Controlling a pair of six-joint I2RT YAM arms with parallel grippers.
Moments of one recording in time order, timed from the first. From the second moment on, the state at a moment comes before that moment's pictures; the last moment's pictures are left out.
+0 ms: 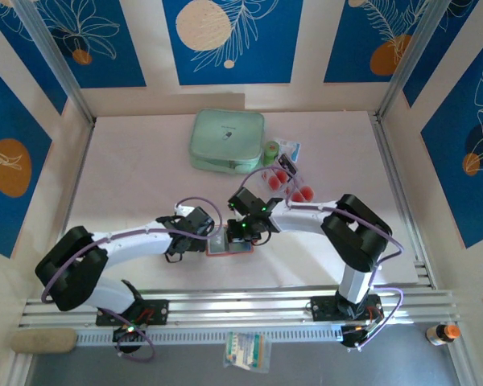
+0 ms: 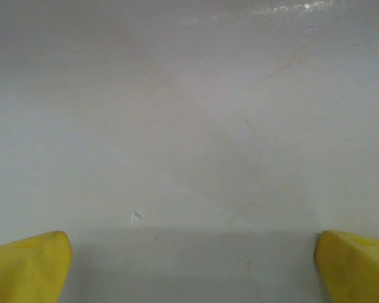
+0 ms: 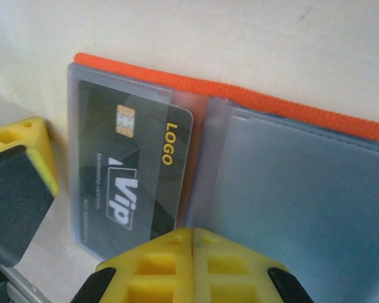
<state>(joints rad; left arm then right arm) -0.79 1.41 0.65 -0.57 -0.42 -0.70 0.88 1.78 0.99 -0.33 -0.29 0.73</state>
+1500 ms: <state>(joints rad) -0.79 1.22 0.75 -0.65 -0.41 -0.69 0.76 1.57 0.98 -0.36 -0.31 0.69</state>
